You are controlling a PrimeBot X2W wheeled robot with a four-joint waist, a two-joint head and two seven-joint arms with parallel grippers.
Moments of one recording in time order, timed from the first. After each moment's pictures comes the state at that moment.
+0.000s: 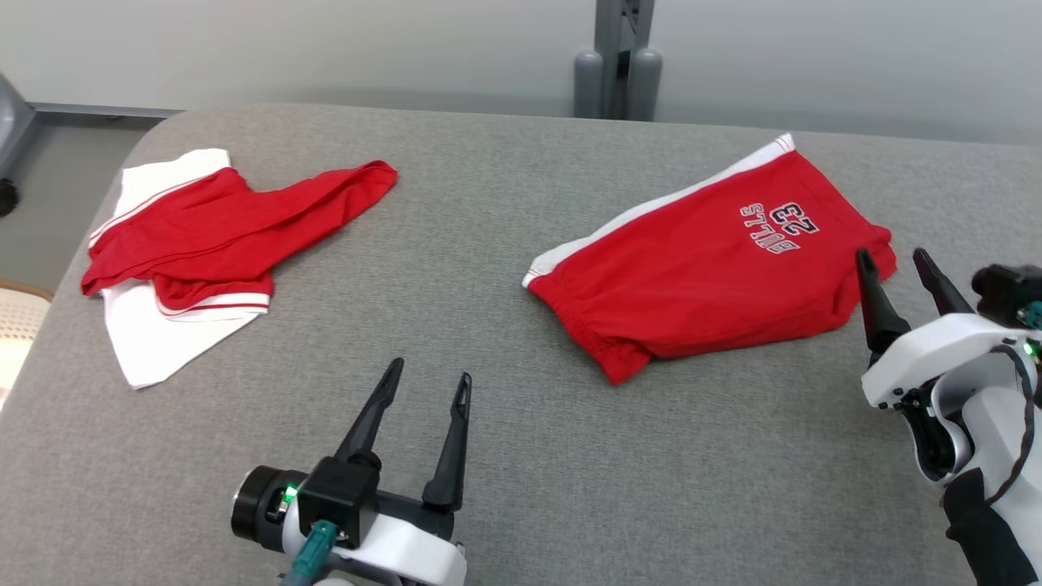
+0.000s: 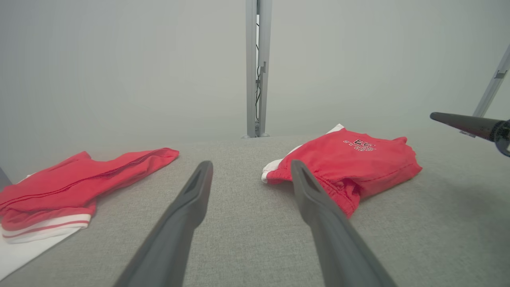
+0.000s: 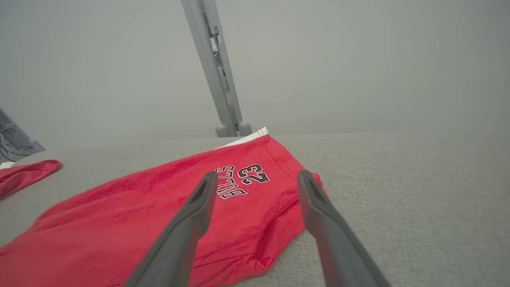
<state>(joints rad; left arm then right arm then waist) -0.13 0.17 -0.51 0.10 -0.33 0.23 -0.26 -0.63 -0.26 0.28 0.87 0.49 0.13 -0.26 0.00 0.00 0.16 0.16</state>
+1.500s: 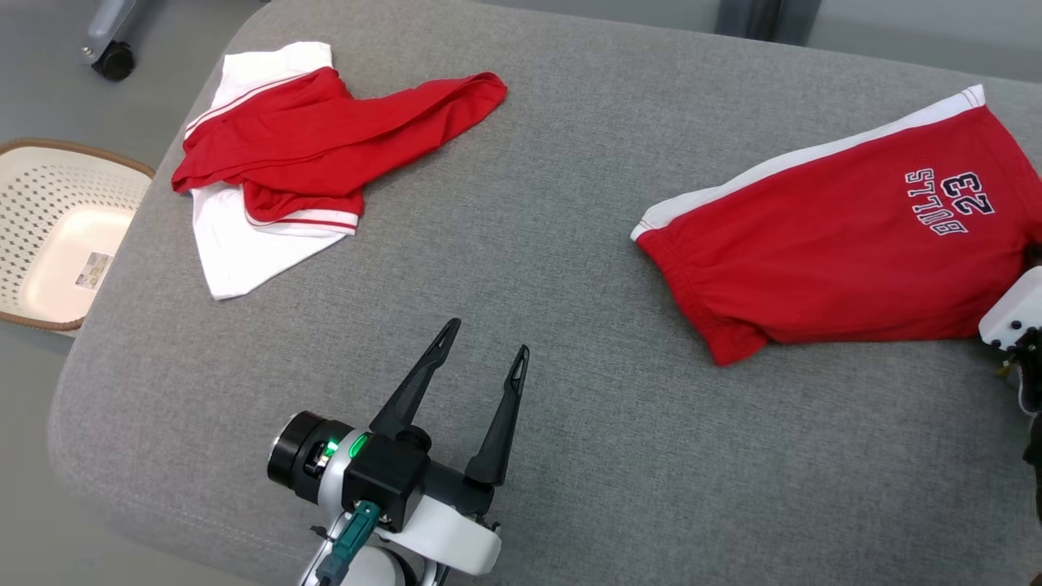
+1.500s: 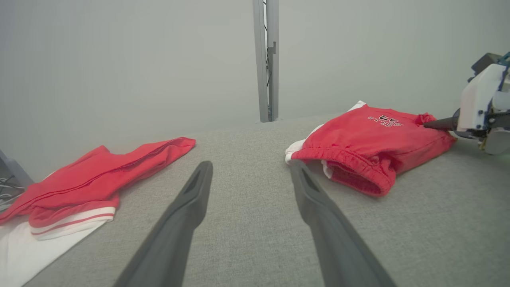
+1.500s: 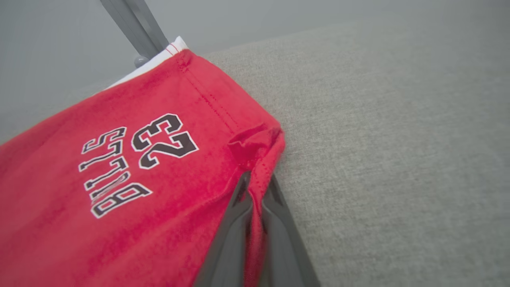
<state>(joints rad) -0.17 0.09 -0.48 0.08 -0.15 0.09 -0.26 -0.90 -0.23 -0.62 1.26 -0.18 0.13 -0.08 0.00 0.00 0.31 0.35</state>
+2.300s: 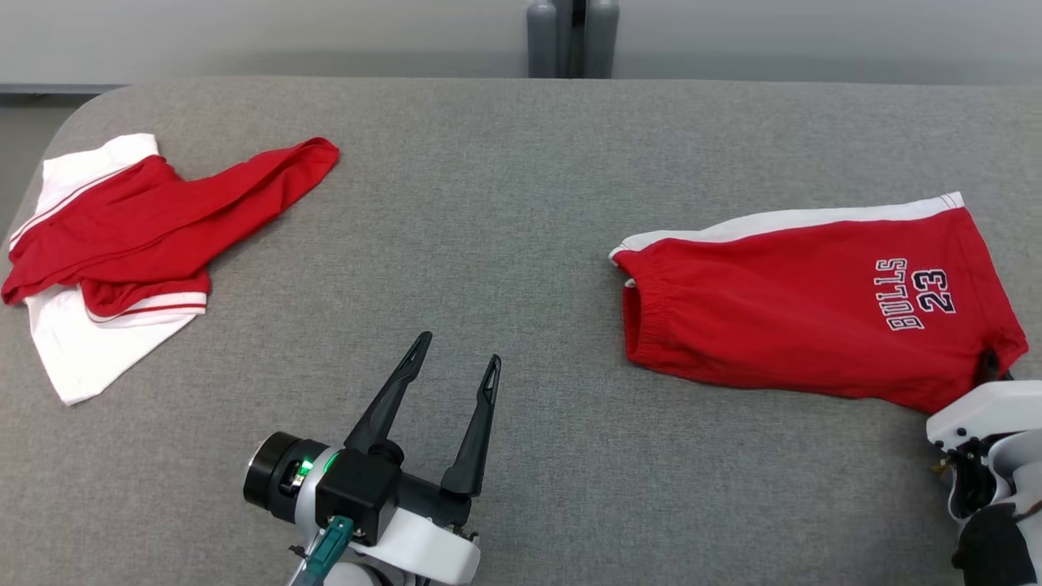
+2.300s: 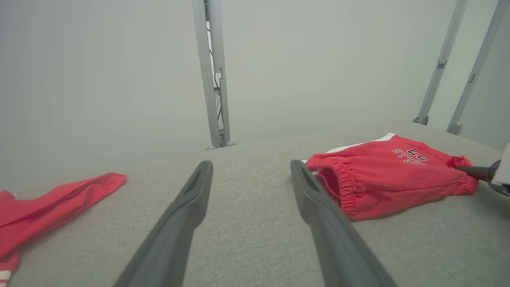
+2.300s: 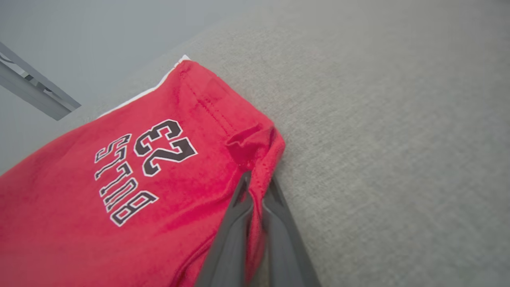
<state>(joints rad) -0.12 0.09 -0.43 0.06 -0.14 0.08 -0.26 -0.70 -0.10 -0.74 1.23 -0.07 0.13 -0.26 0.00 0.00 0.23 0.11</state>
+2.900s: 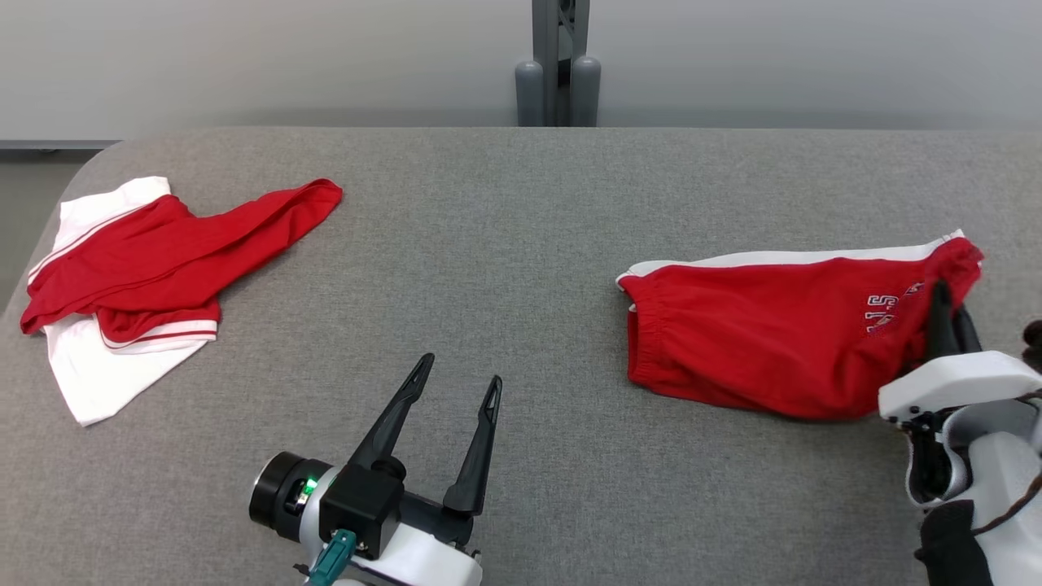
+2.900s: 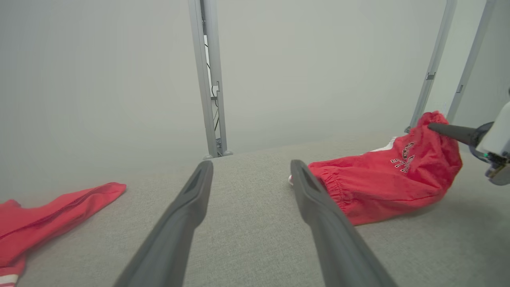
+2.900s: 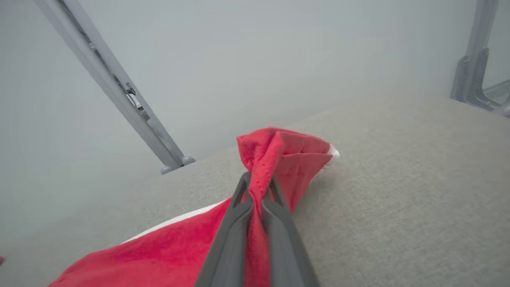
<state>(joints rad) -0.08 0.07 -0.42 0.07 -0.14 0.07 -0.26 -0.54 -0.05 -0.33 0.84 0.24 0.13 -0.26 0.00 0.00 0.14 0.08</state>
